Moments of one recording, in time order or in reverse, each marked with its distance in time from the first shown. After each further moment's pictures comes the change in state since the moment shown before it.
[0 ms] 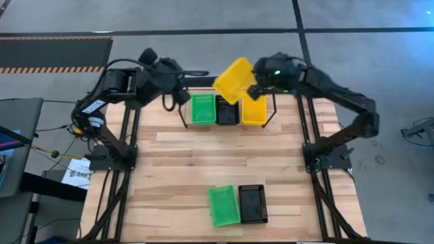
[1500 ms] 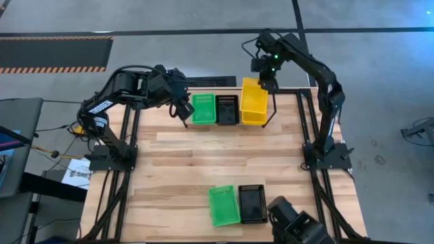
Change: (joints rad) left arm 0.001 0.048 -0.004 -0.147 0.270 -0.236; right arm -0.518 0.529 0.343 -0.641 -0.693 -0.696
